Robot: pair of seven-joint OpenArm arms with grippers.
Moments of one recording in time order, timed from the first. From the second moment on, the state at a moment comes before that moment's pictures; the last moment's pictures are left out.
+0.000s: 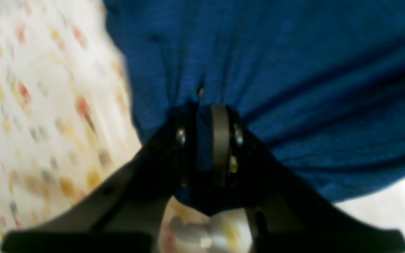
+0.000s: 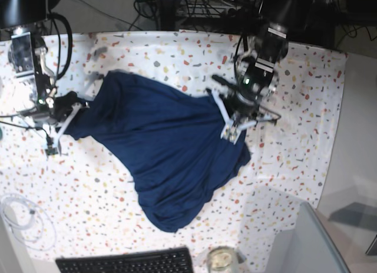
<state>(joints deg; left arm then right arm) 4.7 -9.5 14.5 73.8 8.6 -4.3 25.6 -3.1 15.9 -2.1 86.4 1.0 0.9 -57.2</state>
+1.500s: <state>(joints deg) 24.4 -3.0 -35.8 90.7 -3.2 -30.6 27.4 -11.0 3.4 25.2 82.5 28.0 24.5 -60.7</state>
